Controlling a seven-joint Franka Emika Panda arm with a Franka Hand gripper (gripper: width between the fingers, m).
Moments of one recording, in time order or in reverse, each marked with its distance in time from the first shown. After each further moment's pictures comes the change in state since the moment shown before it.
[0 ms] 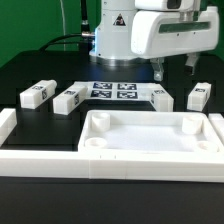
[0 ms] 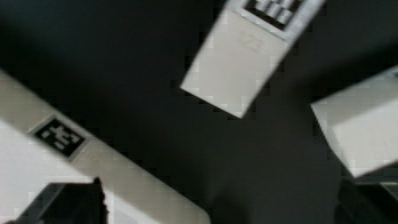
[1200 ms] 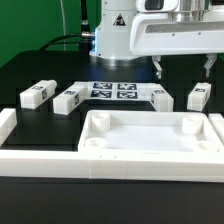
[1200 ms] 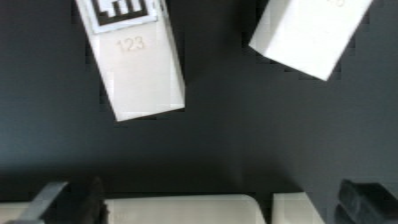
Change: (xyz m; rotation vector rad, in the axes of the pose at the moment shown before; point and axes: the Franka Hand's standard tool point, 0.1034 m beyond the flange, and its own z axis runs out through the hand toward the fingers) arm 0.007 -0.008 0.000 0.069 0.005 0.694
